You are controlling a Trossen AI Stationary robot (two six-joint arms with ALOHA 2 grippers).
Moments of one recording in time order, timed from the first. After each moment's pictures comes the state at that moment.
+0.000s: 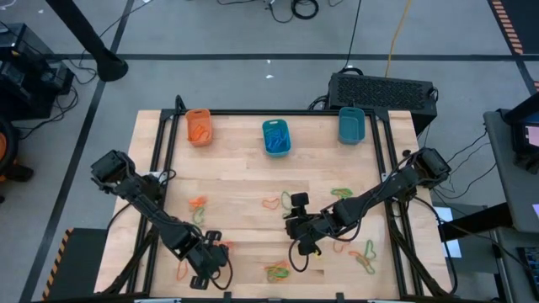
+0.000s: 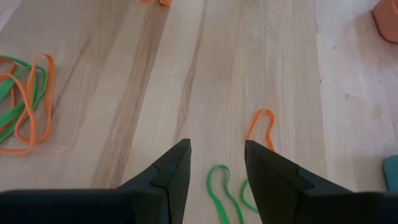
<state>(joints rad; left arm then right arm) -0.77 1.67 0.95 -0.38 0.03 -0.65 0.46 1.72 1.13 -0.32 0.41 0.09</state>
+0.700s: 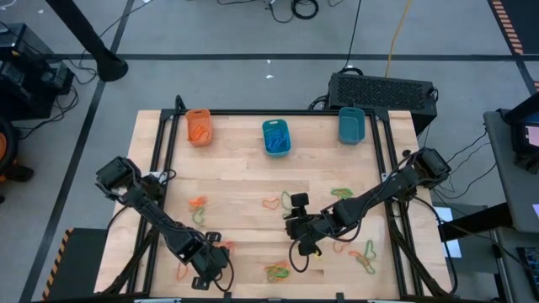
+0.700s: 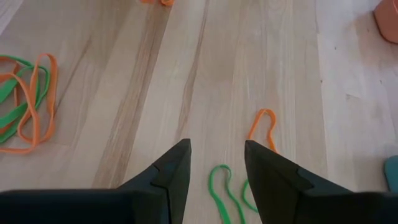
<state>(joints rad) -0.78 1.77 0.96 -0.38 0.04 -0.68 0.46 1.72 1.13 -0.32 0.41 0.09</state>
